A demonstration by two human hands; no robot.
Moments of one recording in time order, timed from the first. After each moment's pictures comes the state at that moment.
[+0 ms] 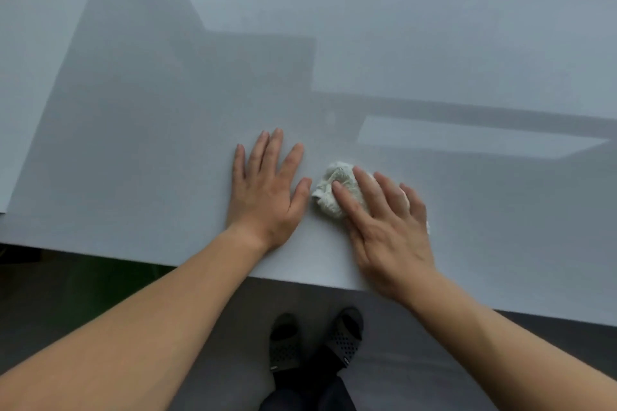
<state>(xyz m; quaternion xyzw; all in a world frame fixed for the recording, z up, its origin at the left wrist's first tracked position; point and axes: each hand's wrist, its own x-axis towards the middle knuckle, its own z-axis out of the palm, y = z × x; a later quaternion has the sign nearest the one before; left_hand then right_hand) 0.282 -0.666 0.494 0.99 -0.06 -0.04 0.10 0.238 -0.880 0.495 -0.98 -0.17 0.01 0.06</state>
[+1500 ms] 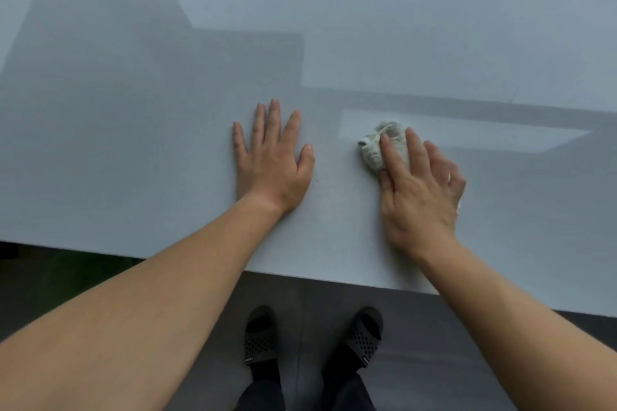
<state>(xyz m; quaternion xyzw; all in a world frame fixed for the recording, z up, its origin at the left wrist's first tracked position) 0.310 -0.777 0.489 0.99 0.01 -0.04 0.09 0.263 -0.992 0.498 -1.00 0.03 0.02 0.09</state>
